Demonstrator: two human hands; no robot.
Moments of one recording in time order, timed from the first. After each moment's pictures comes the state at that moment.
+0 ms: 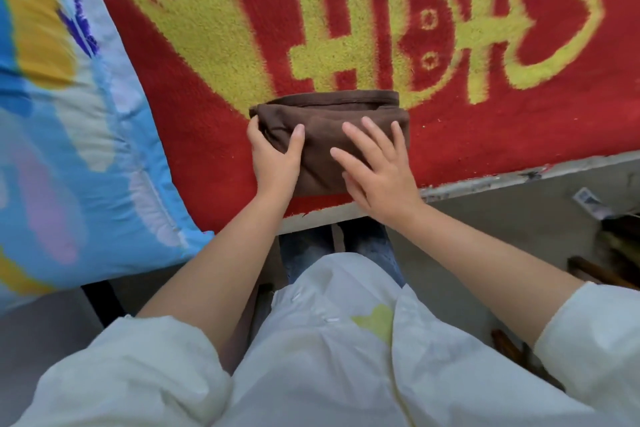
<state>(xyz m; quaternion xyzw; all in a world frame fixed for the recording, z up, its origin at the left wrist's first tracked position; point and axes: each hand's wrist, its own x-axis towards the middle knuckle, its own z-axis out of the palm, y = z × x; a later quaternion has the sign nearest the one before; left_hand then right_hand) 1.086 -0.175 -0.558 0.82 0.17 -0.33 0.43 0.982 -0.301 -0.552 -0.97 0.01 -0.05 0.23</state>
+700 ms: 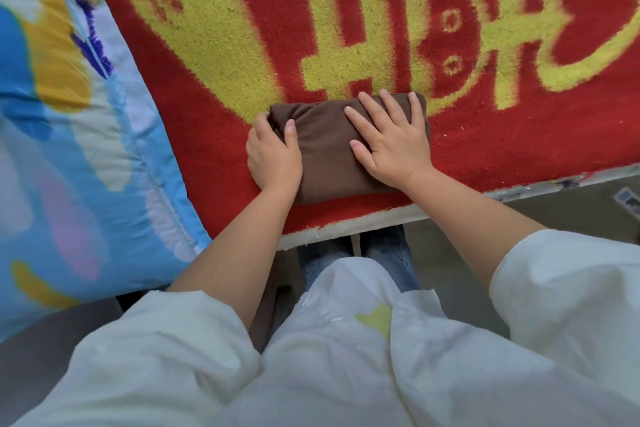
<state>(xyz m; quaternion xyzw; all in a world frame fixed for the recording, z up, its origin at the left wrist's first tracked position) 1.116 -0.182 -0.586 0.94 0.07 -0.28 0.19 1.032 -0.331 -0.596 -0.98 0.07 0.15 0.07</state>
